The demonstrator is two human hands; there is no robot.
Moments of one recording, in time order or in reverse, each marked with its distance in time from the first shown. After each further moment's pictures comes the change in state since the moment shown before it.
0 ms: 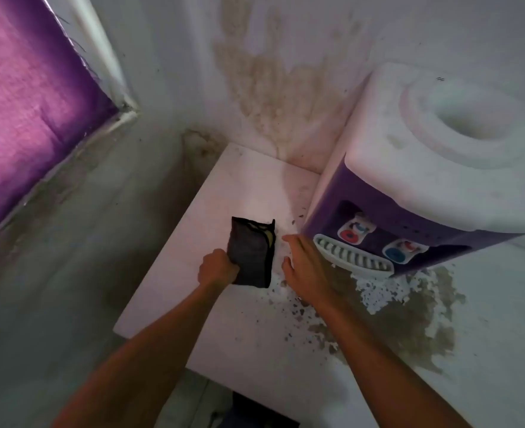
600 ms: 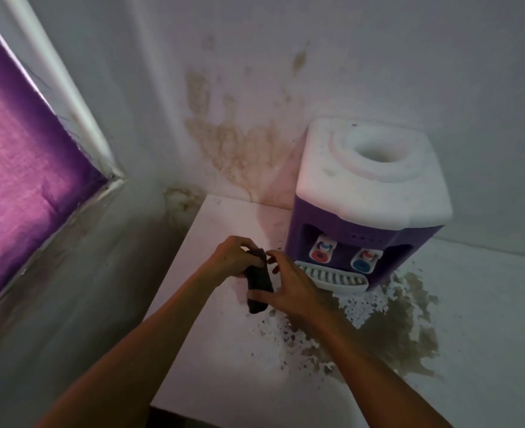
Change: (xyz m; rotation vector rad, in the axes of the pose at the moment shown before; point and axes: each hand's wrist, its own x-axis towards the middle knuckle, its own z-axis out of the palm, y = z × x) left_hand -0.073 0.116 -0.088 -0.267 -0.233 0.407; right_hand -0.015 -0.042 -0.055 0.336 -0.086 0.211
